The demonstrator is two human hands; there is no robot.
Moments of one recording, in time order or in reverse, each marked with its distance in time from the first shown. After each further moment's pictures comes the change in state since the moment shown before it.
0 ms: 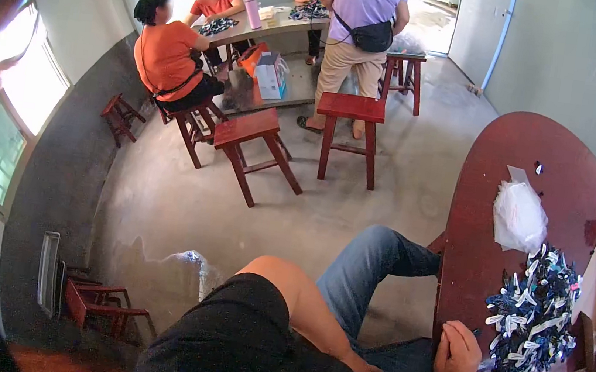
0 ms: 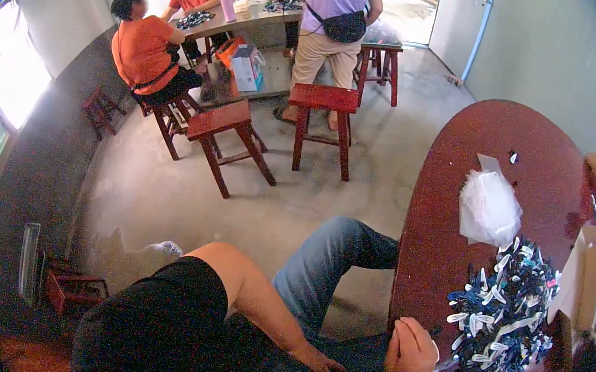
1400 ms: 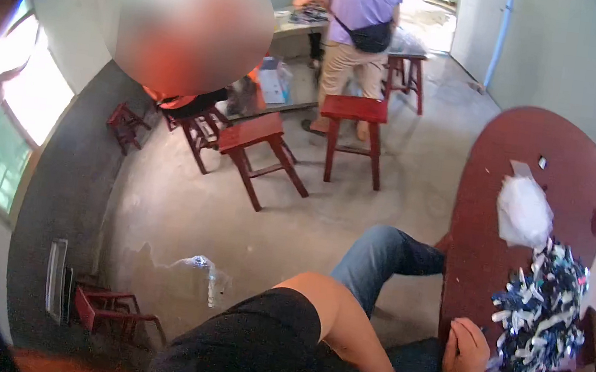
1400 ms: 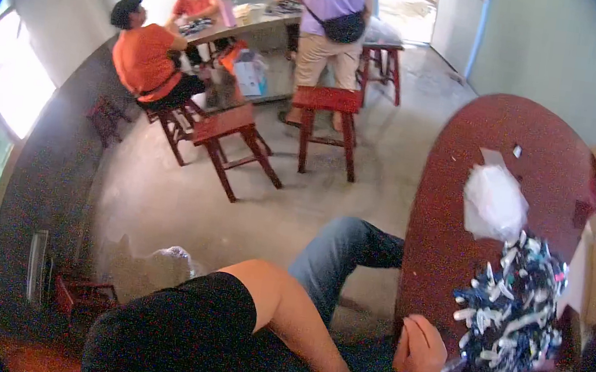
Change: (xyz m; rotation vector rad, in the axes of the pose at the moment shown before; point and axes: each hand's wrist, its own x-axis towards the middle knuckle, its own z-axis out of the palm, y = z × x) left_hand 0.106 -0.086 0.004 0.870 -0.416 0.129; right_hand -0.002 0.008 0.001 0.023 0.035 -0.011
